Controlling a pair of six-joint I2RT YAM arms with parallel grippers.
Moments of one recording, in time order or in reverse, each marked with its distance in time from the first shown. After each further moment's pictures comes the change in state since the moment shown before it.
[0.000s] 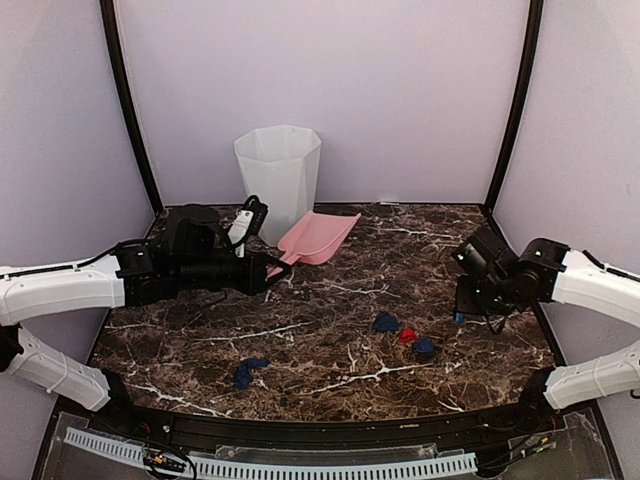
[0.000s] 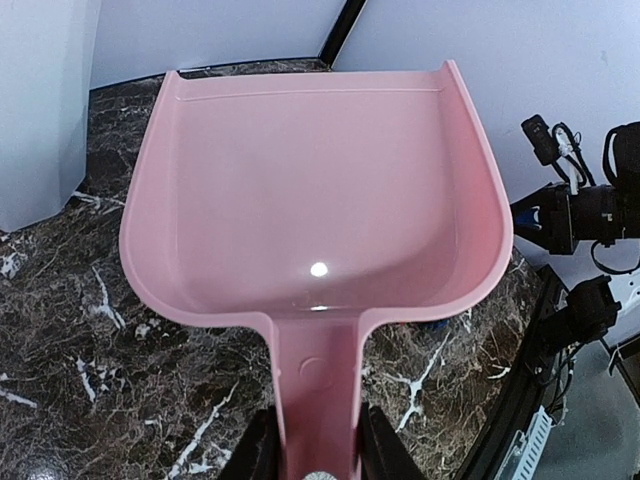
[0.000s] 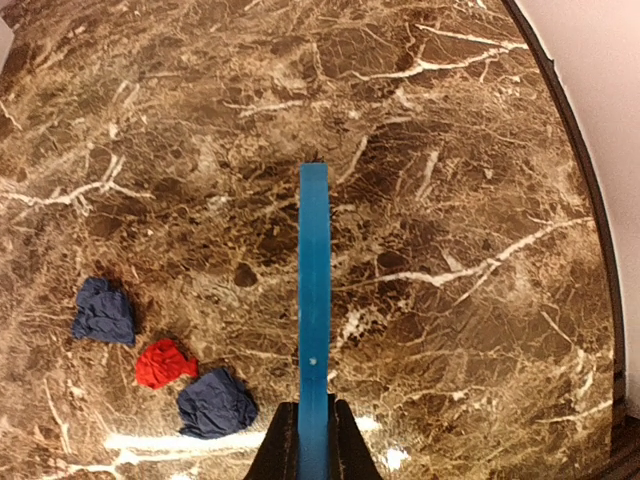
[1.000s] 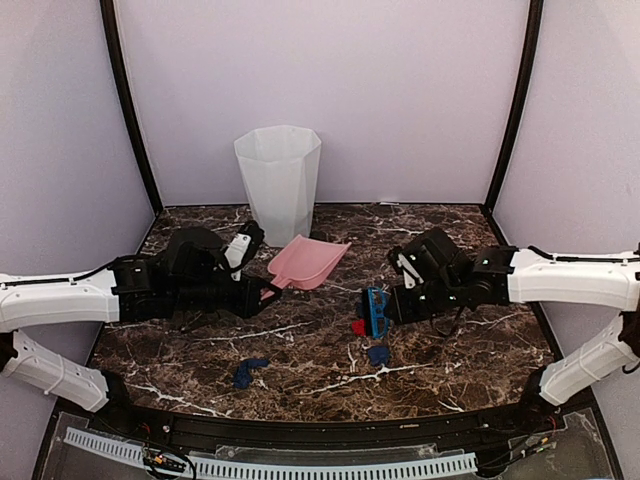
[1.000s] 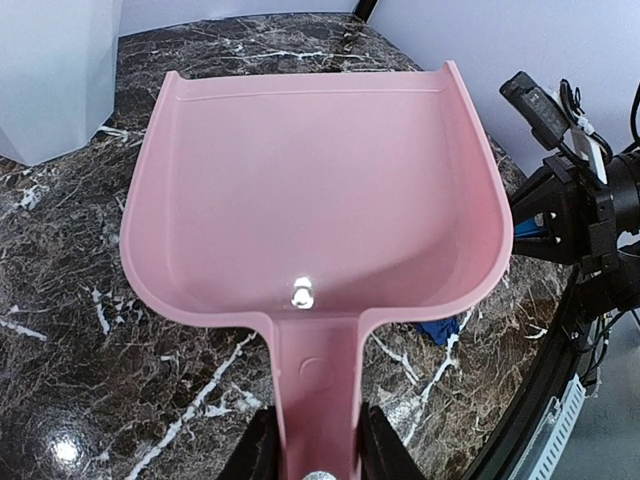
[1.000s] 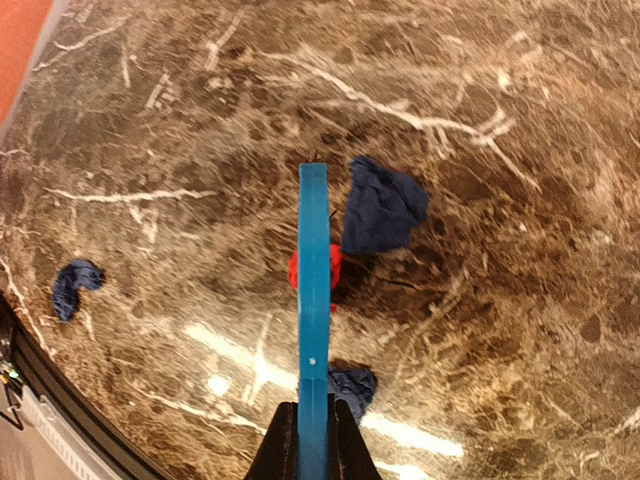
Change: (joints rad) left arm -0.068 -0.044 -0.093 -0.072 -0.111 -0.021; right arm 0.159 0.261 0.039 0.406 -0.395 -0.211
